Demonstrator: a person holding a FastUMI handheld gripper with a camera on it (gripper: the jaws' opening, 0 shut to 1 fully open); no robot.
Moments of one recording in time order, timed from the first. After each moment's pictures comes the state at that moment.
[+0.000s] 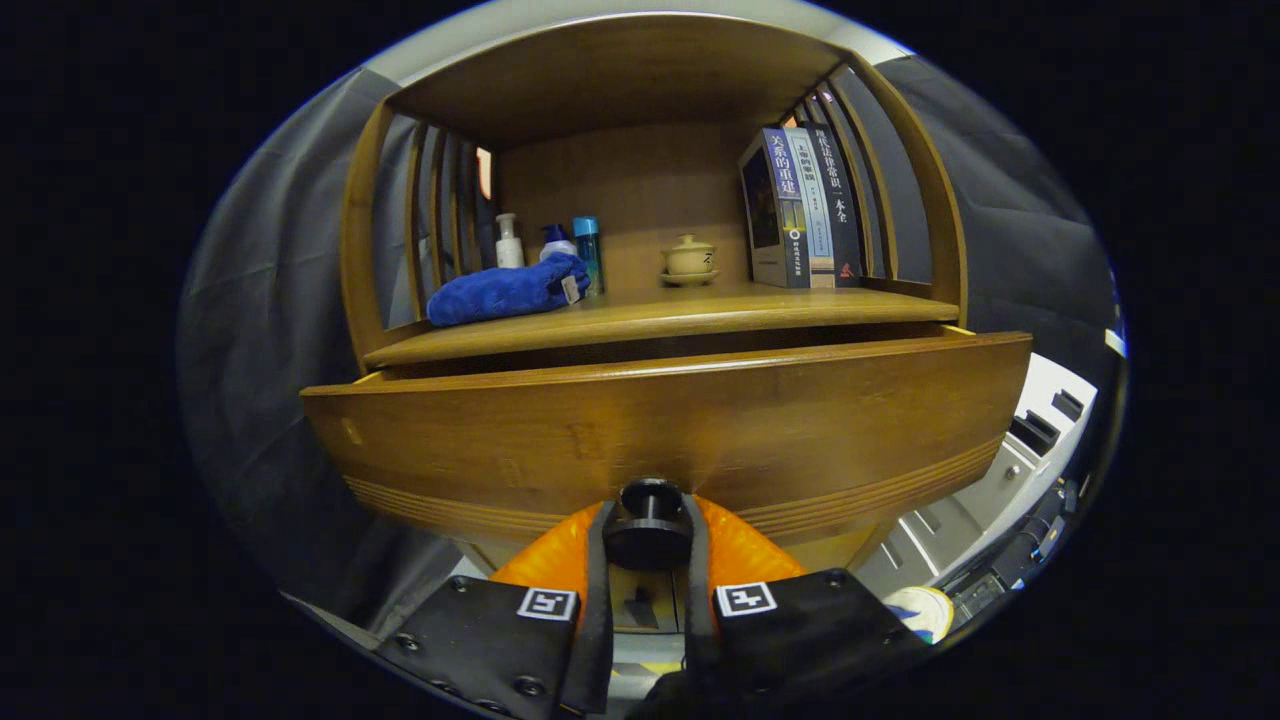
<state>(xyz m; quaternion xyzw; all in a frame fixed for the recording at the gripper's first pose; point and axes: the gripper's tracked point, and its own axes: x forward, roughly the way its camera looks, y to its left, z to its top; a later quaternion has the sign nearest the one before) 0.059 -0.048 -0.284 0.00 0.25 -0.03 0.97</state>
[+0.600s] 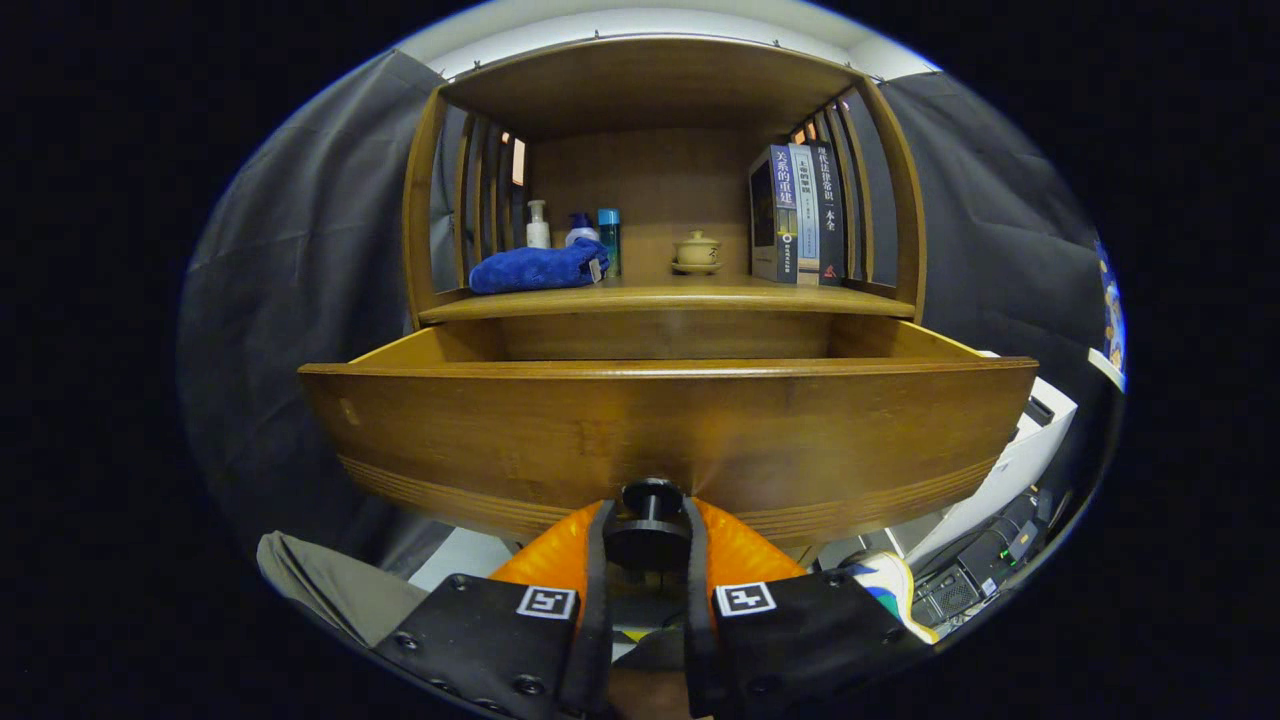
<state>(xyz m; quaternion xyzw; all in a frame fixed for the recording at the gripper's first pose) -0.018 -0.038 -0.270 -0.01 0.27 -0.02 0.96</state>
